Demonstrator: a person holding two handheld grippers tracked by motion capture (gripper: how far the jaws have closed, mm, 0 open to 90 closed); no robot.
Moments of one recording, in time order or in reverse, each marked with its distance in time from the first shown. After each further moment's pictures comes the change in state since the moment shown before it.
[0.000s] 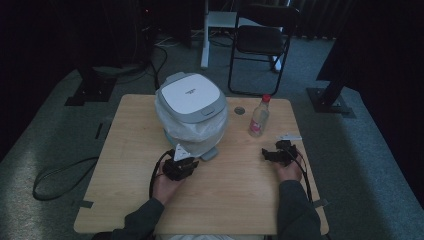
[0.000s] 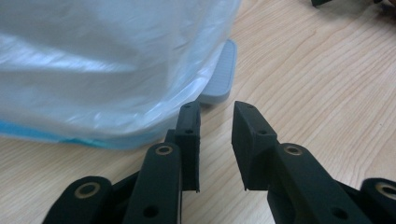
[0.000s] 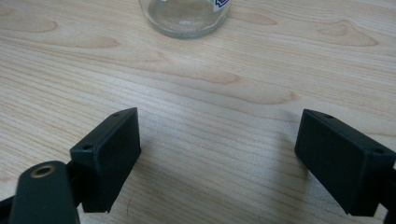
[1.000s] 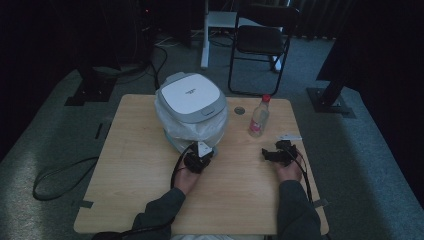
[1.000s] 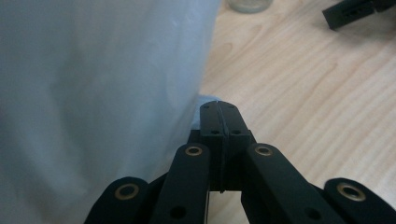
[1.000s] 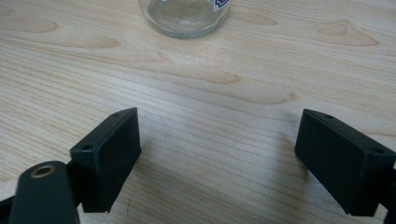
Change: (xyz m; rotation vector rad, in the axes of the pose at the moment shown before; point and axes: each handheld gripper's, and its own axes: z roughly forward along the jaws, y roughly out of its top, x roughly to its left) left arm -0.028 0.028 0.058 -0.065 0.086 0.035; right arm 0.000 0.000 0.000 0.001 0.000 0.001
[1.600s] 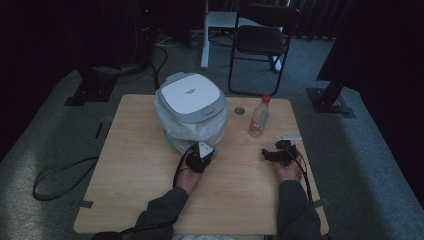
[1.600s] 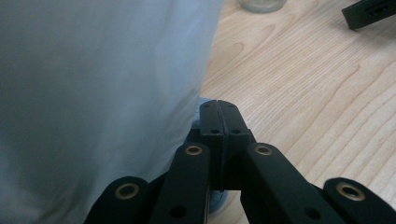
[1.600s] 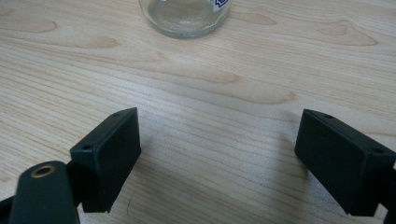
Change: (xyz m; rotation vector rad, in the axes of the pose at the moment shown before) left arm 0.007 -0.009 0.014 -0.028 0.040 0.057; right arm 0.000 0.000 0.000 0.000 -0.001 0.001
